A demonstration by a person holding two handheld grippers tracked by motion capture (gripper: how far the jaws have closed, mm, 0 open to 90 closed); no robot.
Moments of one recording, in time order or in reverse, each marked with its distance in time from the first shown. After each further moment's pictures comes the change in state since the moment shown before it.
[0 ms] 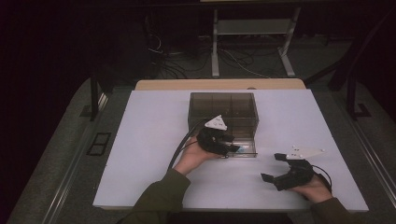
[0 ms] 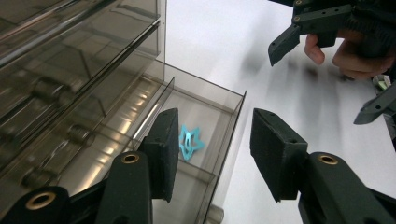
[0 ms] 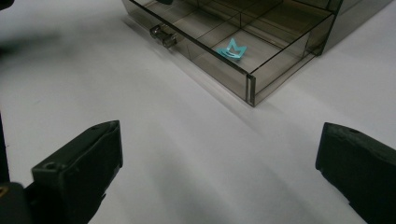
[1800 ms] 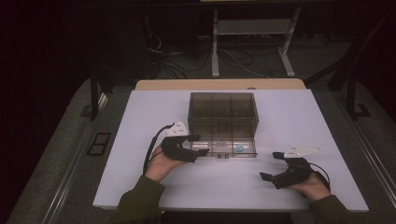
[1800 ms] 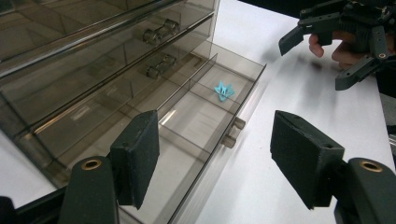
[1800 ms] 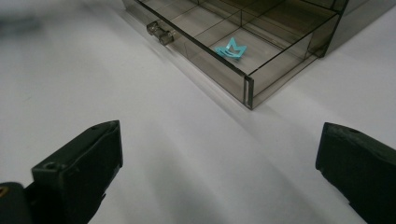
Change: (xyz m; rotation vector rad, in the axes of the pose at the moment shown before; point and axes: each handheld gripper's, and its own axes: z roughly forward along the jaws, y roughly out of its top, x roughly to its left) left arm -0.002 -0.052 -0.089 -0.108 0.143 -0.060; right arm -0.005 0.002 0.007 0.016 0.005 -0.026
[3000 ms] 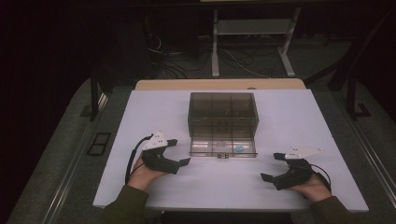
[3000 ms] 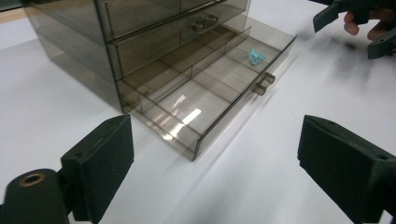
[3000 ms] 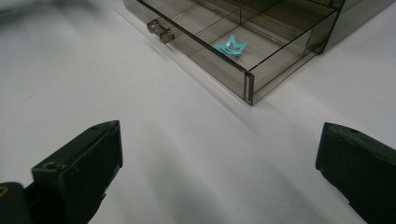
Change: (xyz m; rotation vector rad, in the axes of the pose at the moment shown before) left arm 0.004 -0.044 -0.044 -0.012 0.127 -0.030; right arm 0.002 -0.002 -0.003 -0.002 -0.004 0.003
